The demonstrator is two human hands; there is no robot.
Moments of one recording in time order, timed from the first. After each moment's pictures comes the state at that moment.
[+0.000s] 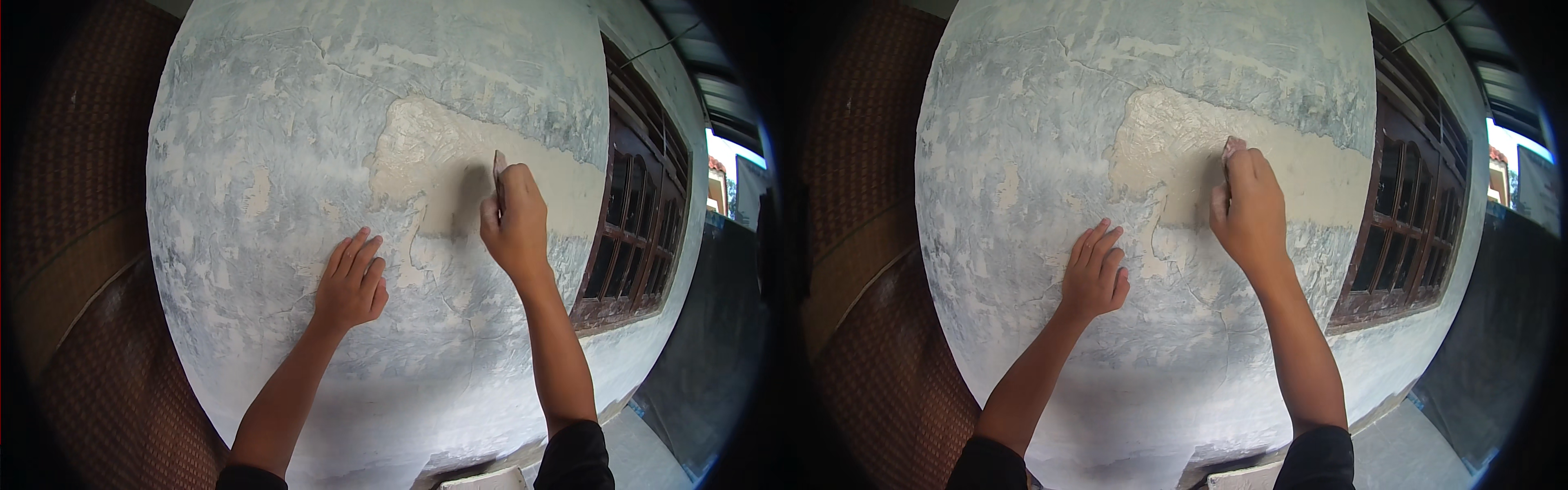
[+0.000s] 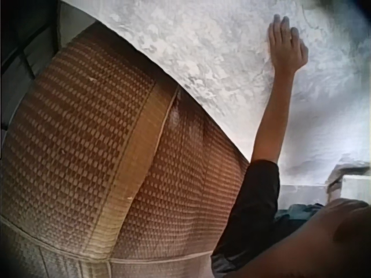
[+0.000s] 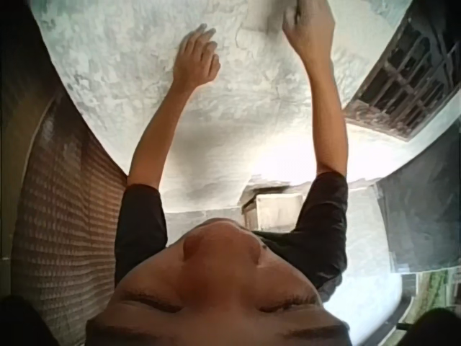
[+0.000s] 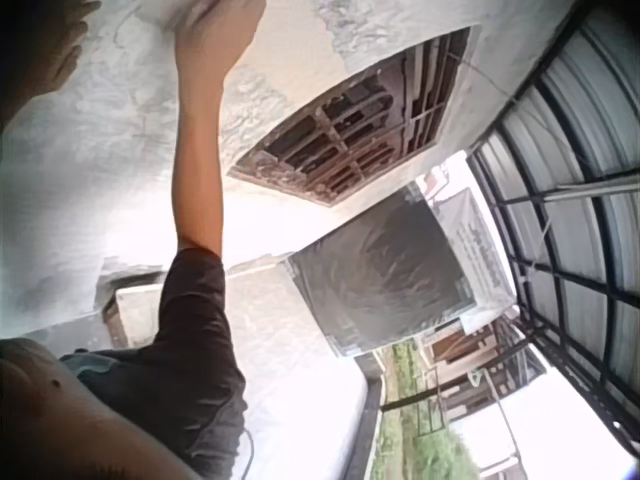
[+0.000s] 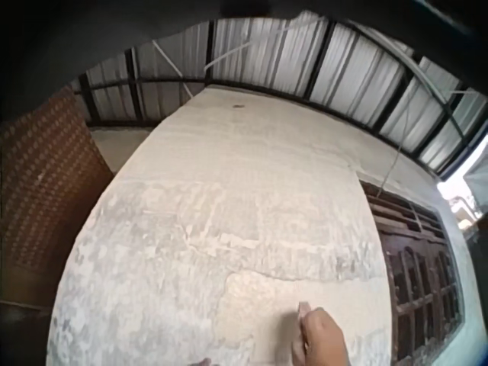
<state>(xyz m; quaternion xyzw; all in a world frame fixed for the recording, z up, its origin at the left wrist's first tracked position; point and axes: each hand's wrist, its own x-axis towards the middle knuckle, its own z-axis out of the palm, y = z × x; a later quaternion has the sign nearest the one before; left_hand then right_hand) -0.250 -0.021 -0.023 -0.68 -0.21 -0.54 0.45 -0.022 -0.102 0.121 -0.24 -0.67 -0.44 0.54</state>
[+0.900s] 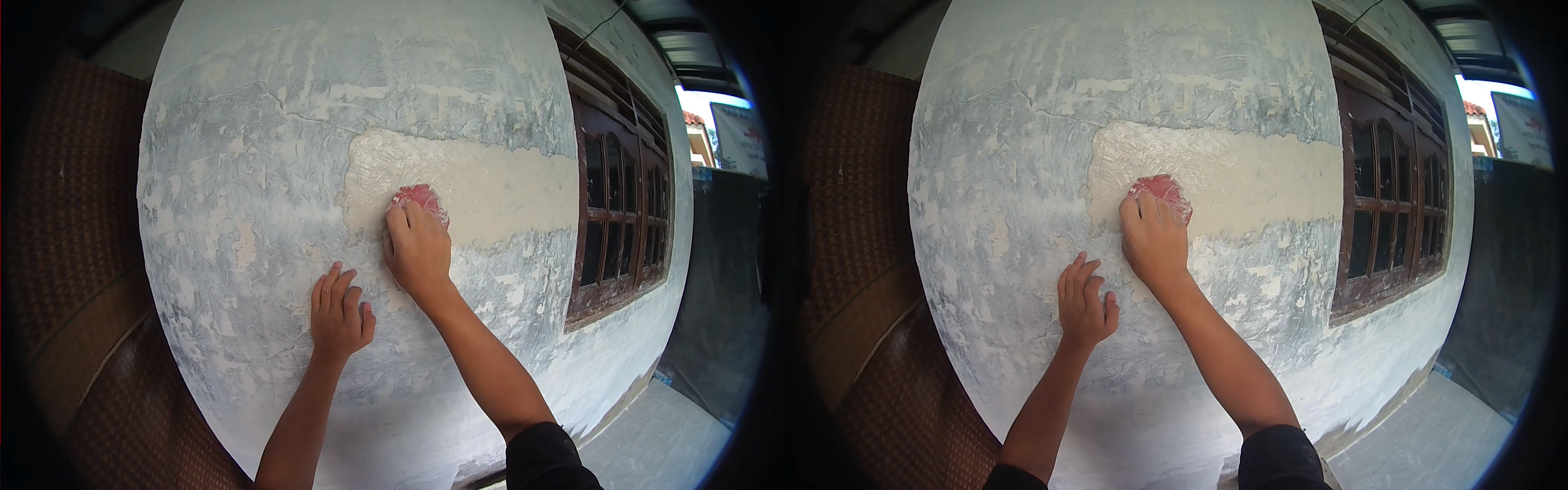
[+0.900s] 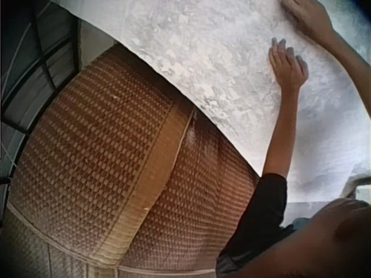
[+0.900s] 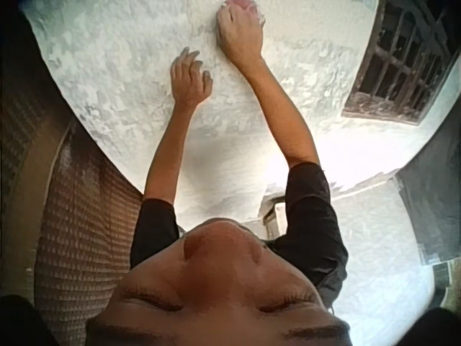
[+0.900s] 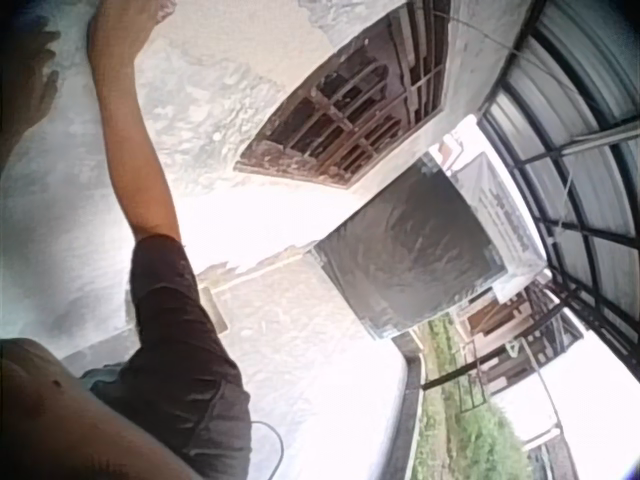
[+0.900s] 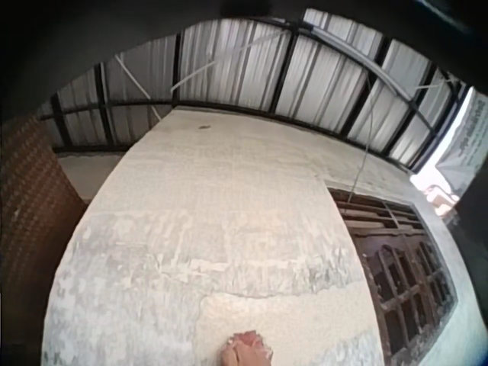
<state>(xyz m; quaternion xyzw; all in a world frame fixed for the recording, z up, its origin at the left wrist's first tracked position) -0.251 -0.017 -0.020 -0.64 -0.22 -0.58 0.45 -0.099 -0.046 0.093 -0.24 -0.60 -0.52 0.55</state>
